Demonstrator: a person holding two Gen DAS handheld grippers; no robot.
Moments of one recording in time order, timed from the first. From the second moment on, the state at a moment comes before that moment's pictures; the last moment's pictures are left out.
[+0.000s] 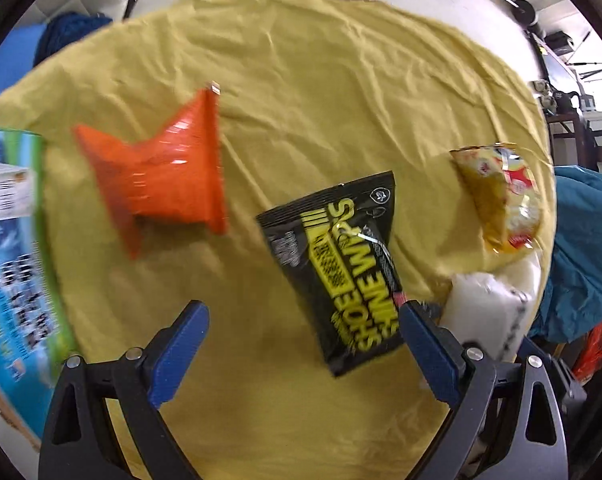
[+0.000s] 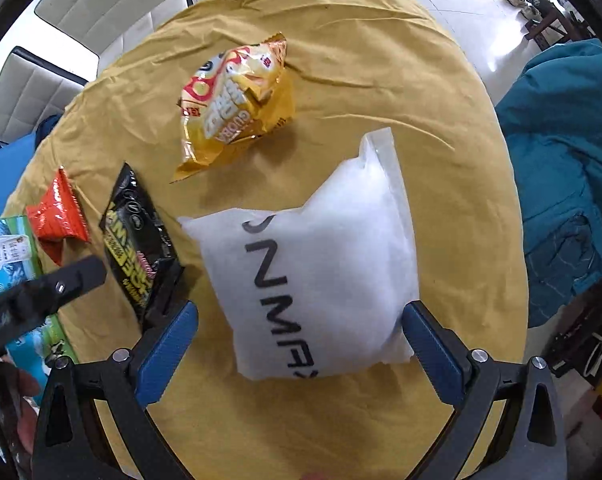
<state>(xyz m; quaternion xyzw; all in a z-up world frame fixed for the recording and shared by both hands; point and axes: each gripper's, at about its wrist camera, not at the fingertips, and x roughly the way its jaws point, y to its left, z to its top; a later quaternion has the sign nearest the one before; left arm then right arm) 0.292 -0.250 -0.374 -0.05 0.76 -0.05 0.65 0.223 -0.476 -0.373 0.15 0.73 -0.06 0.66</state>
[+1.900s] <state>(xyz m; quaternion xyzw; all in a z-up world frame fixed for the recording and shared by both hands) 0.209 -0.289 -0.385 -0.02 0.72 -0.08 0.69 0.235 -0.432 -0.365 0.11 0.72 -0.04 0.68</state>
